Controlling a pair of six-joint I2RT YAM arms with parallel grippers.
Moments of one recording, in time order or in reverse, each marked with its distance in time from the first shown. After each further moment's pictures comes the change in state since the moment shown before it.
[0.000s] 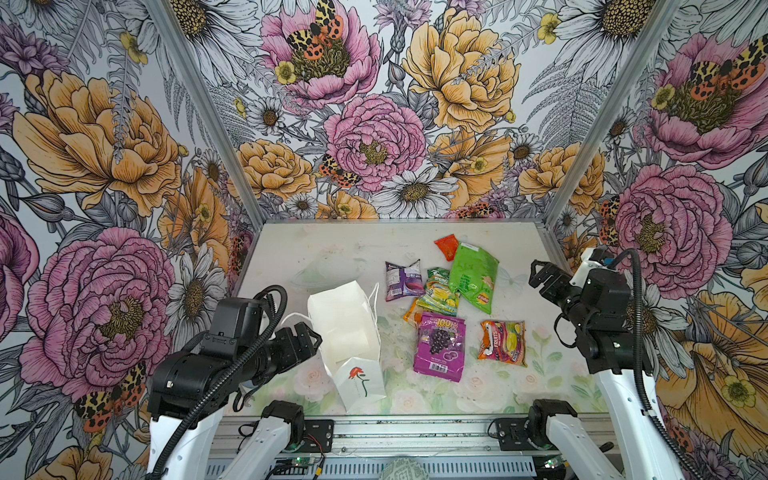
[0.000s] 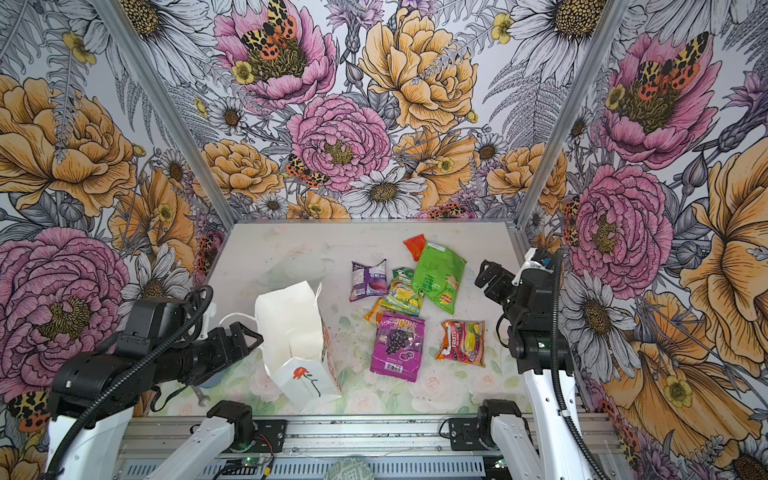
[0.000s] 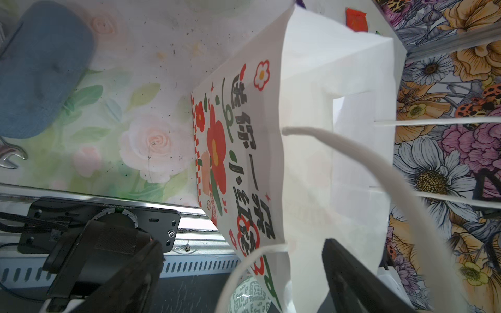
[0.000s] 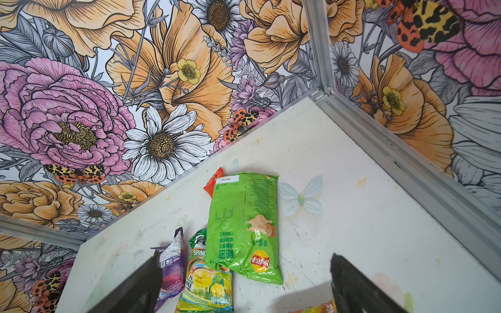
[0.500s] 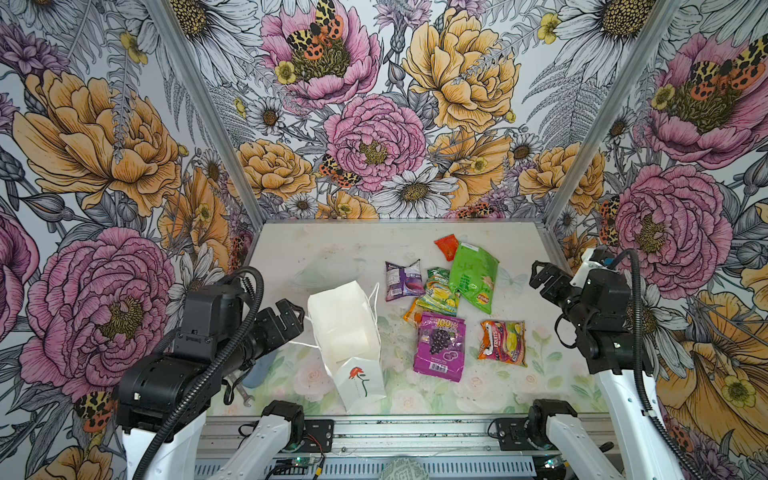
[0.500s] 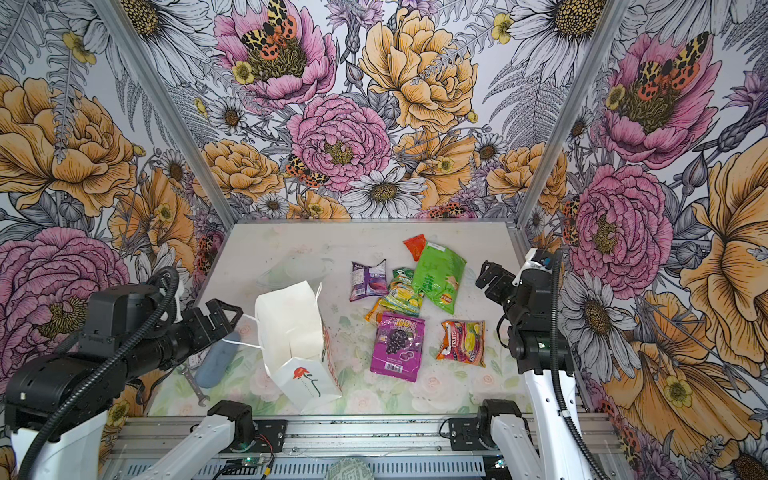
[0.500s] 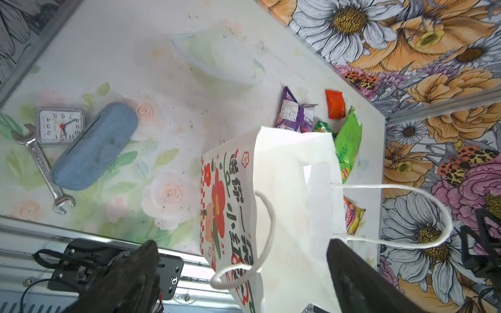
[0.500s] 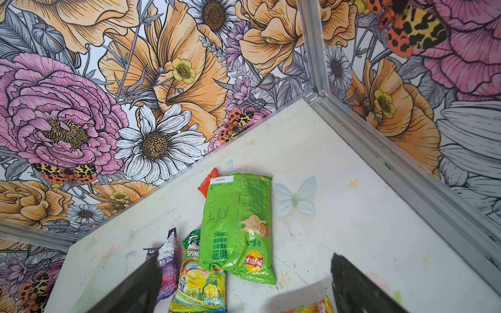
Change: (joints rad) left arm 0.006 0.058 0.224 0.019 -0.178 -0.019; right arm 0.000 -0.002 0.001 -0.011 0.023 -0.019
